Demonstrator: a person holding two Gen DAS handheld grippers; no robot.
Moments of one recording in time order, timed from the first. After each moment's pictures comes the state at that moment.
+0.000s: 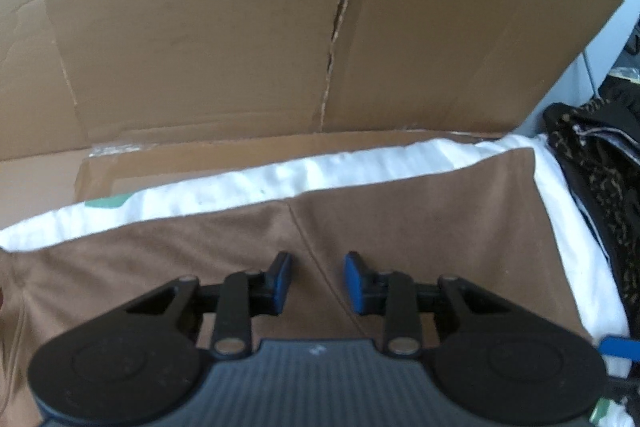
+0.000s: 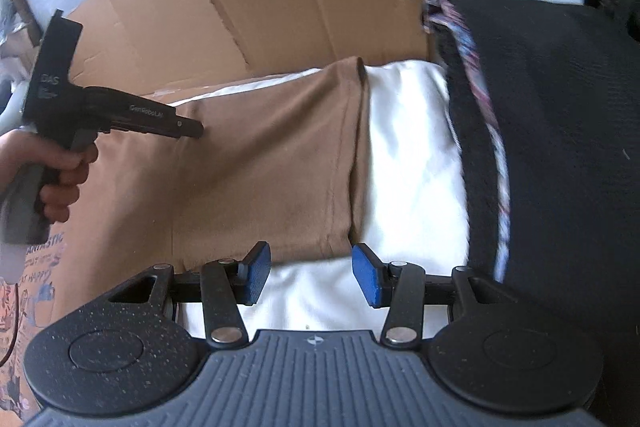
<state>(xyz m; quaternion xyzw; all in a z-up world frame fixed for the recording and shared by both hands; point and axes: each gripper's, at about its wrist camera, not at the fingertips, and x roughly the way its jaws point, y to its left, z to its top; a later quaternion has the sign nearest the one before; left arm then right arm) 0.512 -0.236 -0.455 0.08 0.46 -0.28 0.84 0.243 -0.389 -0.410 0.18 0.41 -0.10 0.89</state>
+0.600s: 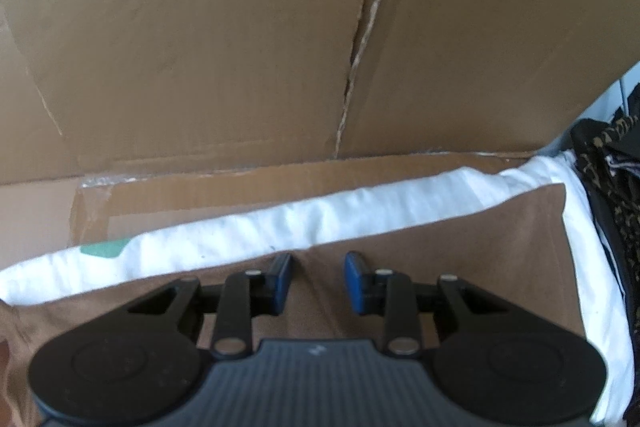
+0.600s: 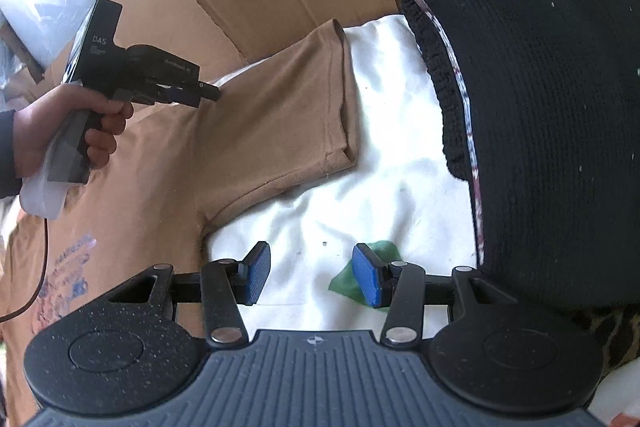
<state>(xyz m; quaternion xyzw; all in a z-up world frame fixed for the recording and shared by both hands) 0.546 -0.258 -0.447 0.10 0.49 -0.26 0.83 0.191 -0.378 -0.424 0.27 0.39 -0.11 0.88</state>
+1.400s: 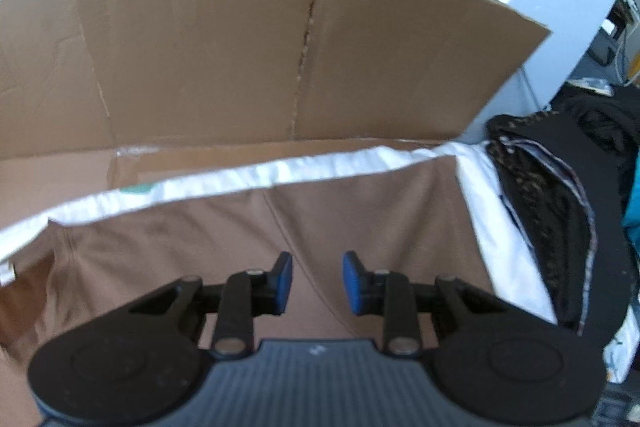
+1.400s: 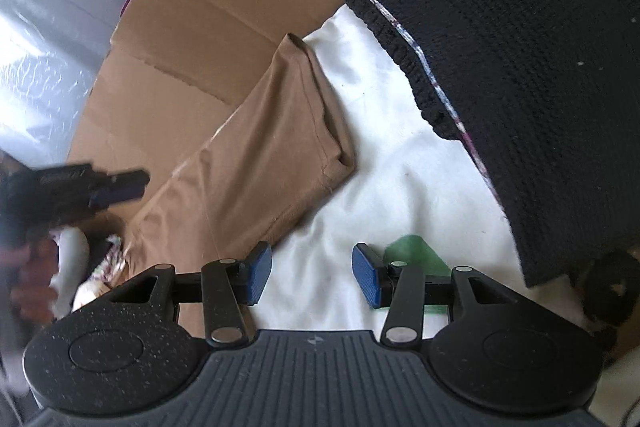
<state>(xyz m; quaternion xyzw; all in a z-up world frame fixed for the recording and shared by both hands) 0.452 -0.225 -0.371 0.06 0.48 -0.28 0.83 0.195 -0.398 -0.453 0.44 0.31 -0.12 0.83</state>
